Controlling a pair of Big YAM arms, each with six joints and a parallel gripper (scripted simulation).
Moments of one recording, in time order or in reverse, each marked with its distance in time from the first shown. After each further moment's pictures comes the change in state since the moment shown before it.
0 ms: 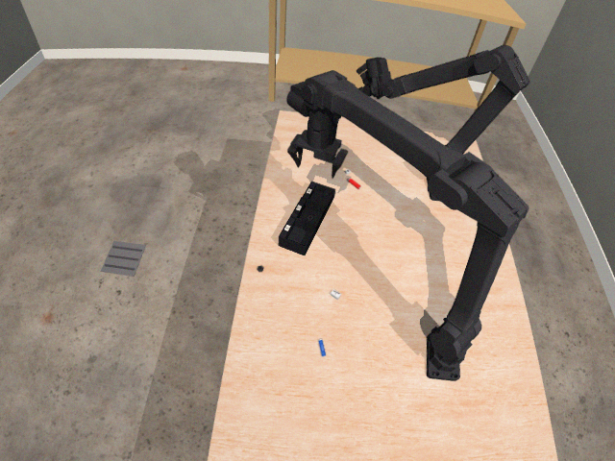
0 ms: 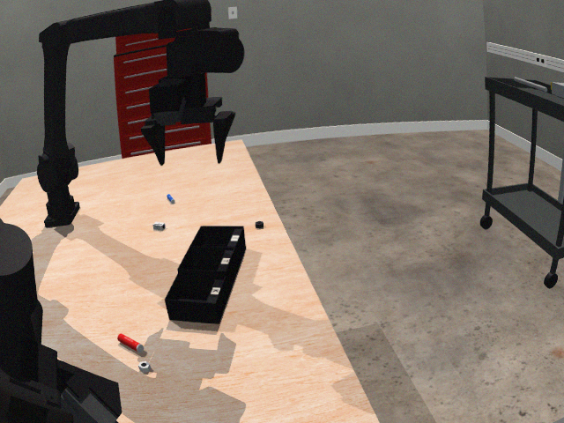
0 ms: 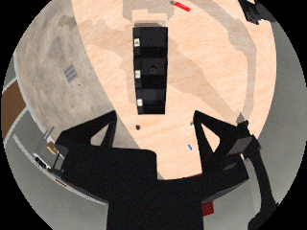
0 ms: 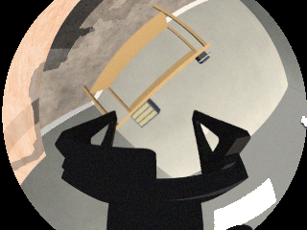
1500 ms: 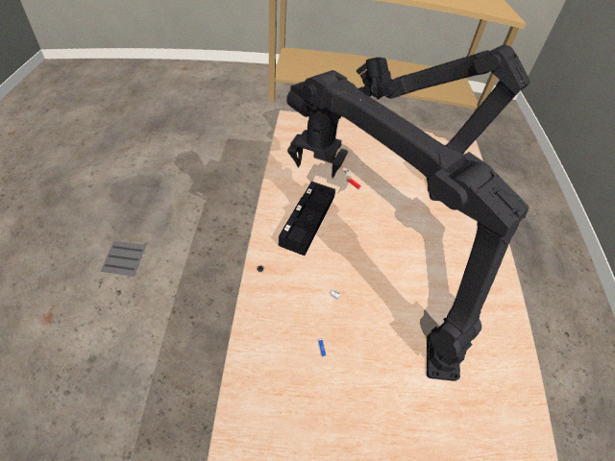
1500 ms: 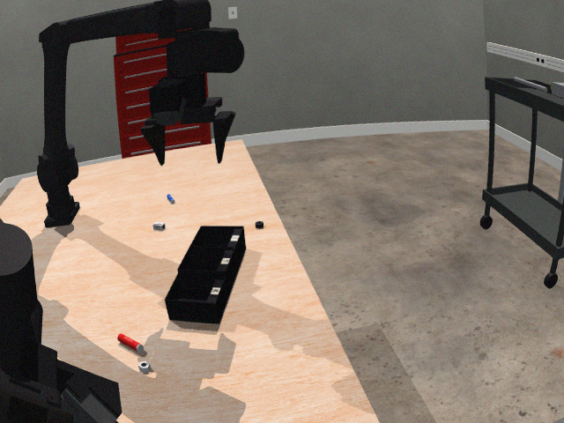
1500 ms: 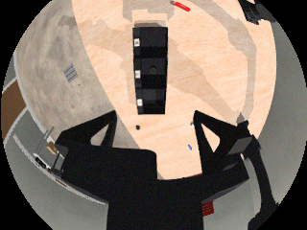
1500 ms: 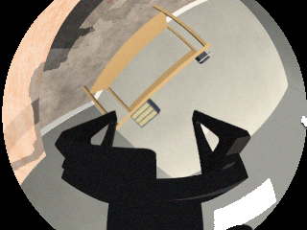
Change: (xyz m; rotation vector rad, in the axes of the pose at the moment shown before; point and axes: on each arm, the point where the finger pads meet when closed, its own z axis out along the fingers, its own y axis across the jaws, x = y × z) left arm 0.000 0.000 0.000 0.000 0.000 0.000; right arm 0.000 0.000 0.000 0.000 0.000 0.000
